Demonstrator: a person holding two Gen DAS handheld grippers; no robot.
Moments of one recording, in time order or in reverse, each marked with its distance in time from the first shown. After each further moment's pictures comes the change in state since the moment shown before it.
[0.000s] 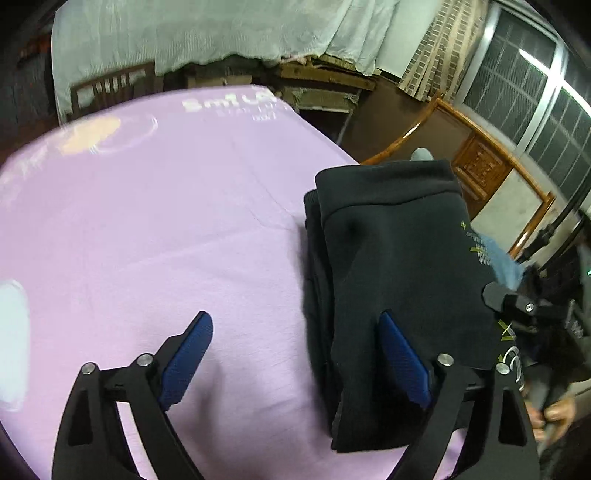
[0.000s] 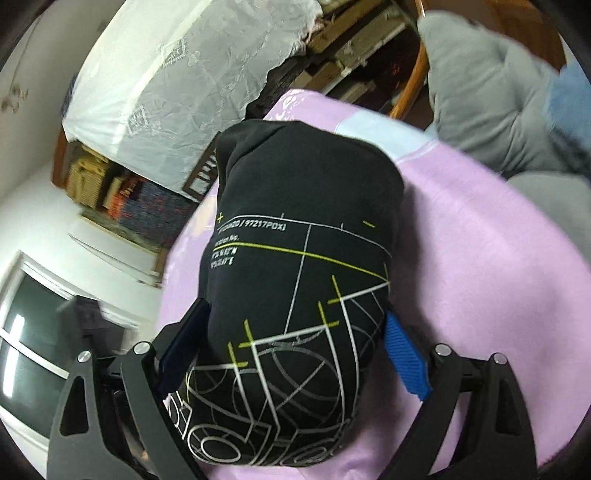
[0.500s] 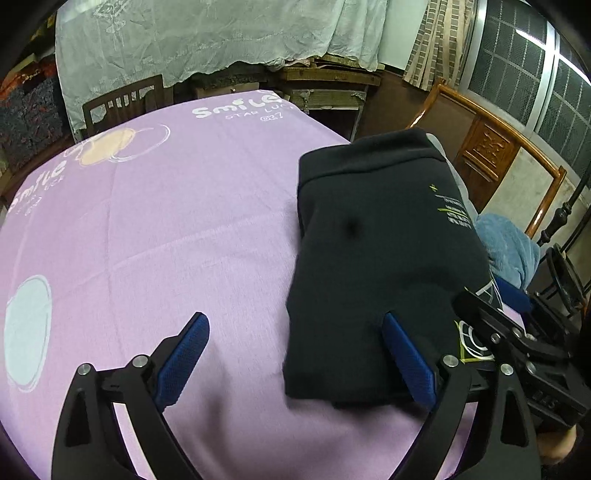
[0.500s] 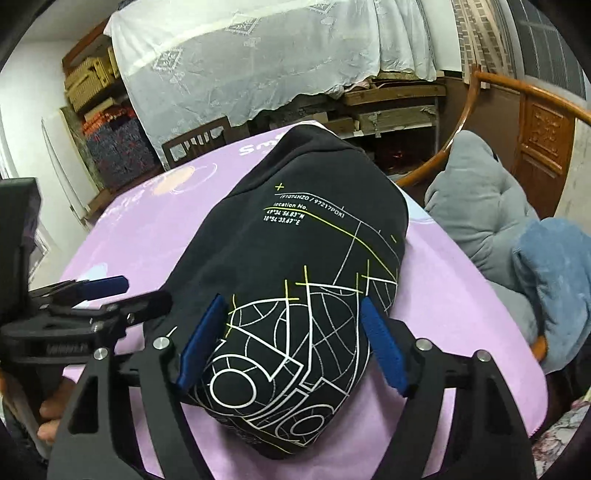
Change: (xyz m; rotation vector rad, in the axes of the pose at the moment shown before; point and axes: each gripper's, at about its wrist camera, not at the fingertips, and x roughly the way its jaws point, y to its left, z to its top) left arm -0.009 -0.021 -0.025 0.045 -0.009 0.088; right arm 0.006 0.071 -0.067 -0.465 -0.121 -0.310
